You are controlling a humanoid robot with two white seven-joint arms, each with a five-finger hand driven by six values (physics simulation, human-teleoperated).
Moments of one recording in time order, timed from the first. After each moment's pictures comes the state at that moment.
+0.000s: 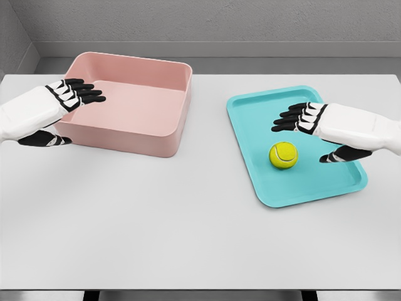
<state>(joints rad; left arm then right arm) -0.28 0.99 -0.31 -1.66 -0.36 -0.61 -0.14 -0.62 -1.18 0.78 -1.75 0.12 -0.61 0.22</state>
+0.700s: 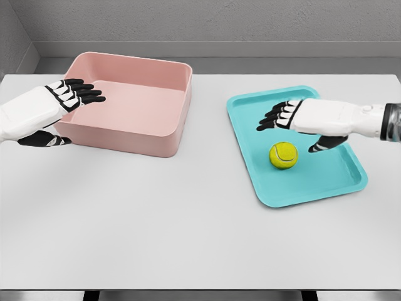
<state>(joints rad) -0.28 0.99 -0.31 -1.66 -0.36 -0.61 -0.14 -0.78 -0.97 0.84 -1.55 0.21 -0.61 0.48</state>
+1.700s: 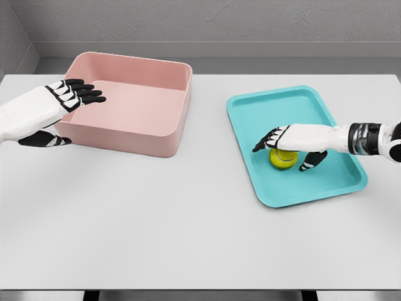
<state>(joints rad) -0.28 0.99 -0.31 -1.66 -0.36 -0.61 -0.14 -0.78 -0.81 0.95 -1.31 0.29 -0.61 0.51</state>
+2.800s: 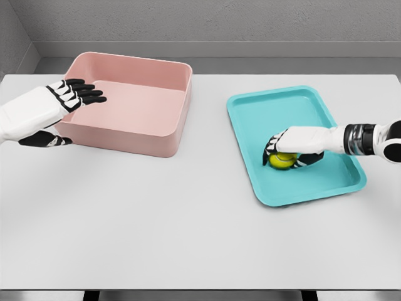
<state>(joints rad) -0.28 0.99 -0.31 -1.66 -0.36 -0.61 -0.14 -0.78 -0.79 0.94 -1.29 0.31 -0.61 0.54</state>
